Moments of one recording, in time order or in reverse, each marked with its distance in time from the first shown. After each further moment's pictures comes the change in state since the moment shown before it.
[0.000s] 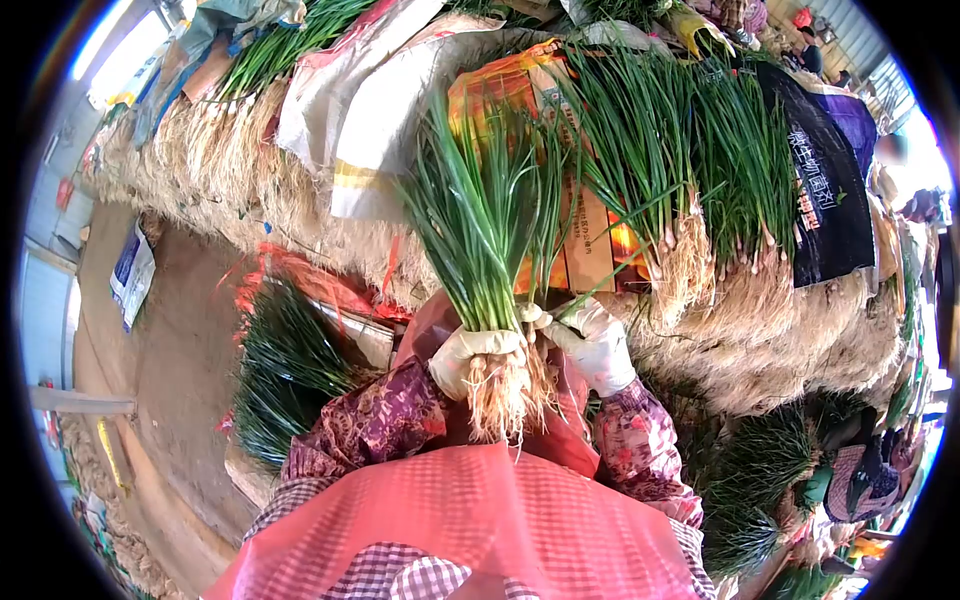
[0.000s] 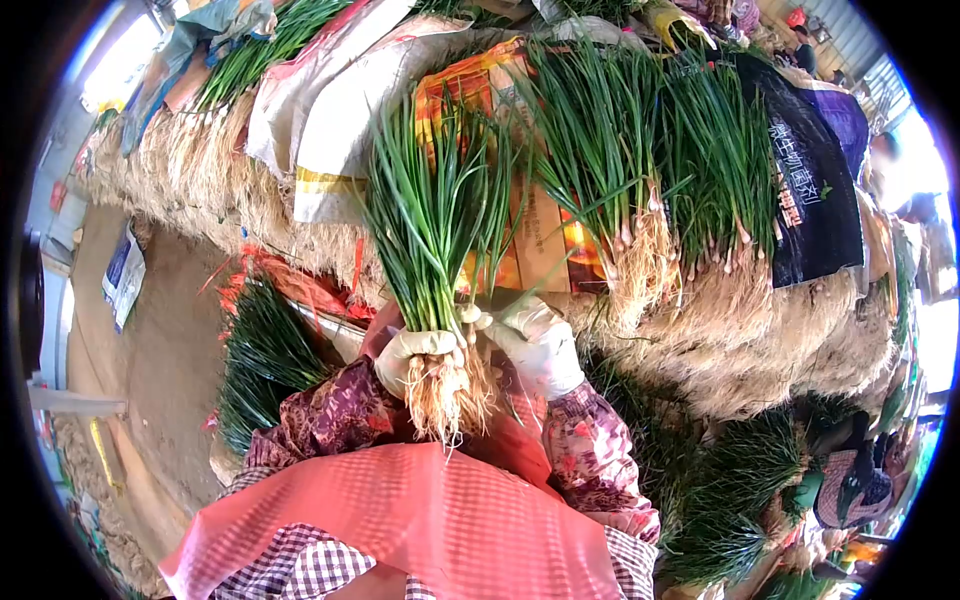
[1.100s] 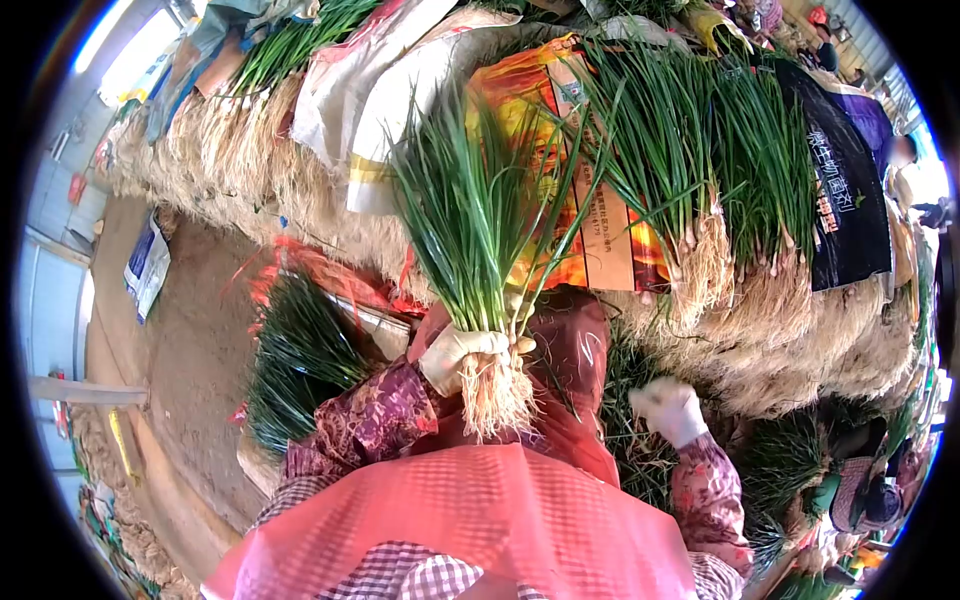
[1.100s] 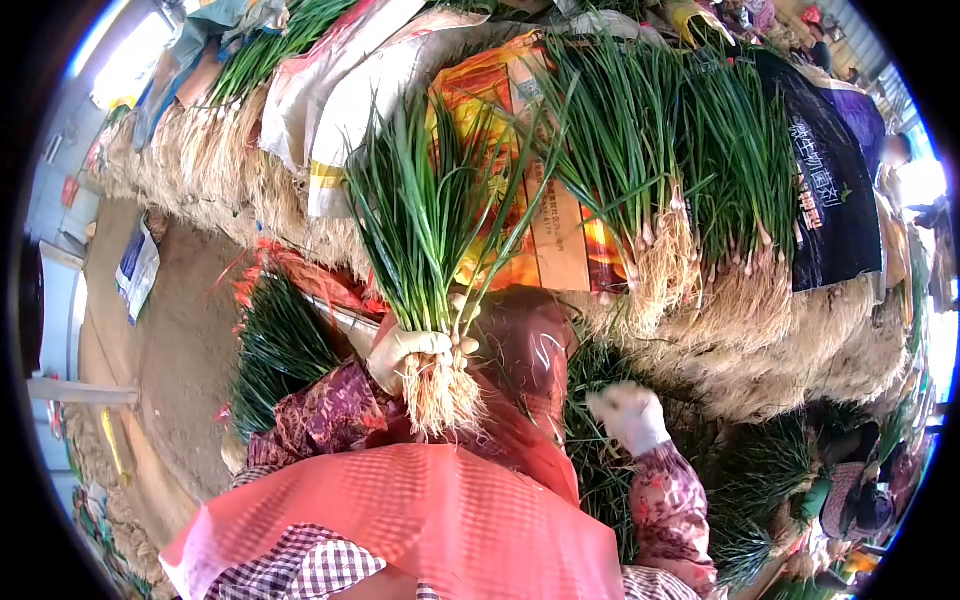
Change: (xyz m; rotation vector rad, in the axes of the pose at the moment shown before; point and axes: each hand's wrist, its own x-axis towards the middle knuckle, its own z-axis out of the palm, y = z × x) left_hand -0.021 0.011 -0.009 0.129 0.260 0.058; right_hand -0.117 0.073 -0.078 -0.305 -0.490 0.682
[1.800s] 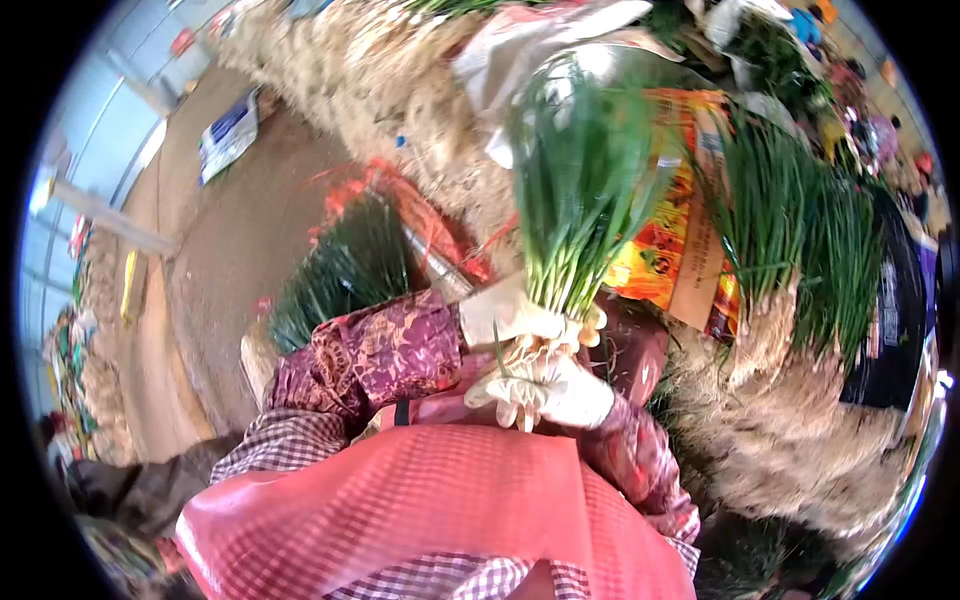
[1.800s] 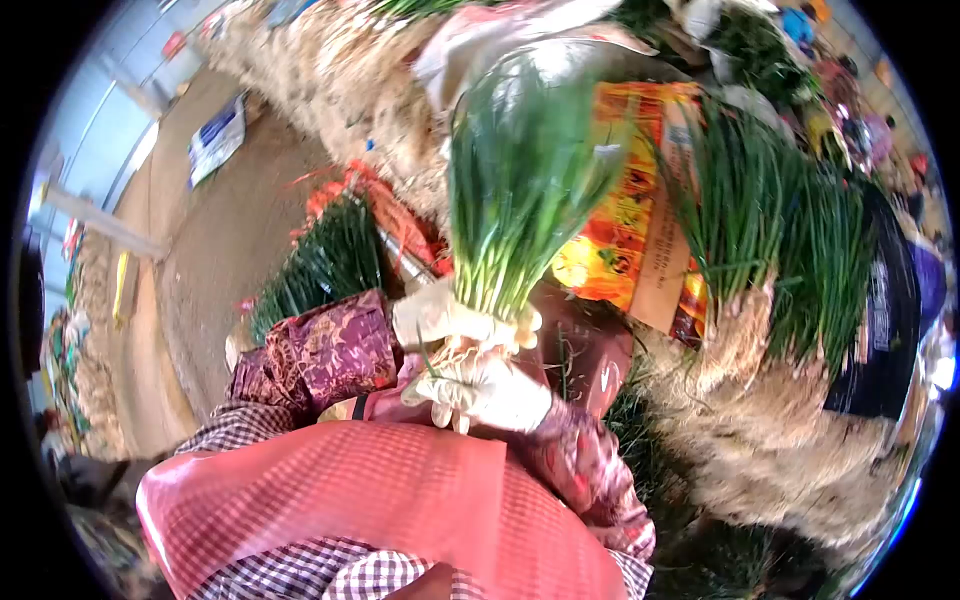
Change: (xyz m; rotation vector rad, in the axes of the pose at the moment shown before) left_hand -0.055 0.040 0.012 0.462 -0.123 0.171; right_hand 0.022 -0.220 0.058 0.862 -1.179 -0.610
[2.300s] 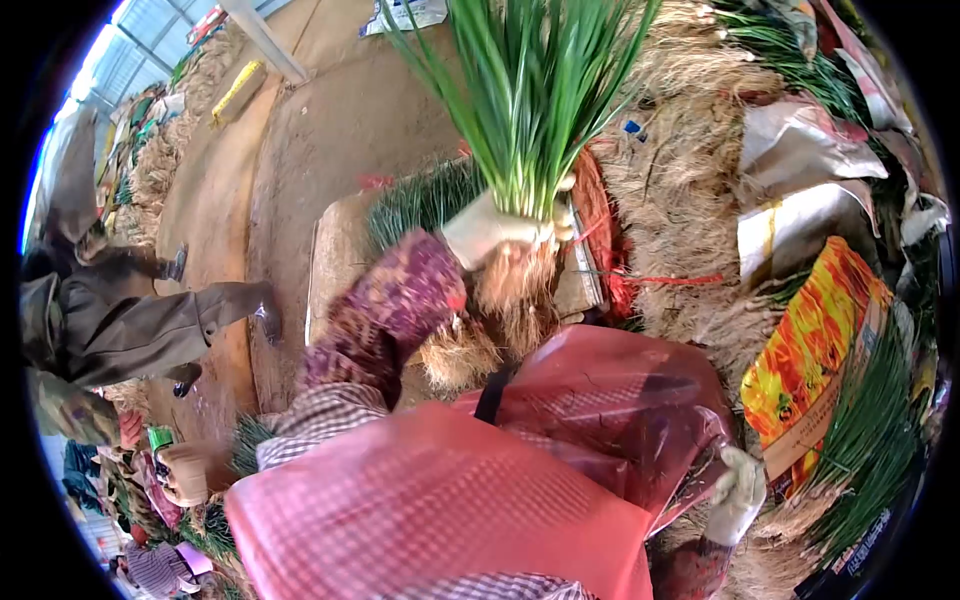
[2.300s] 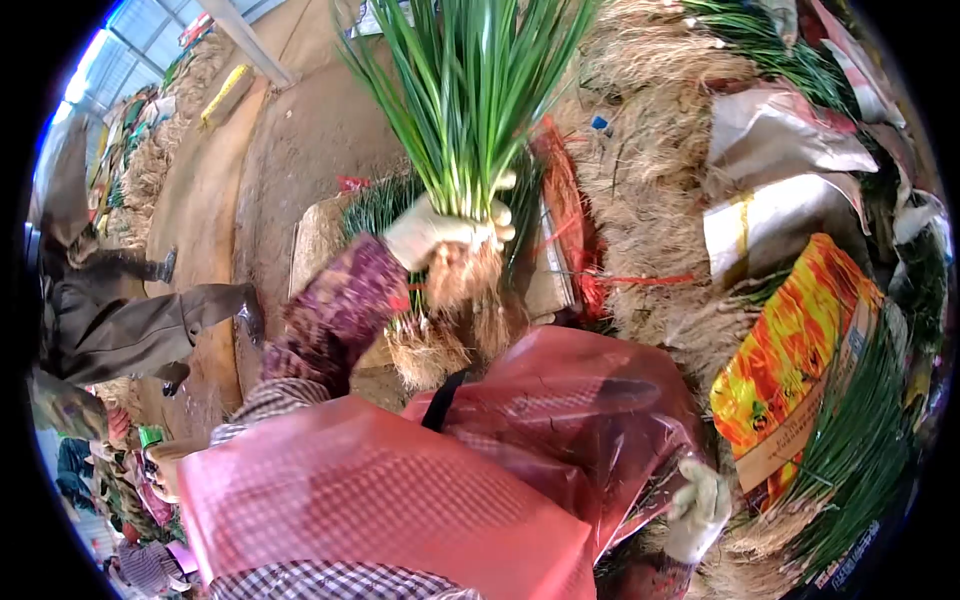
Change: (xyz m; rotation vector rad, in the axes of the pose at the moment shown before) left_hand -0.082 -0.072 -0.180 -0.012 0.729 0.419; right_hand -0.086 -0.014 -0.125 -0.821 1.068 -0.185
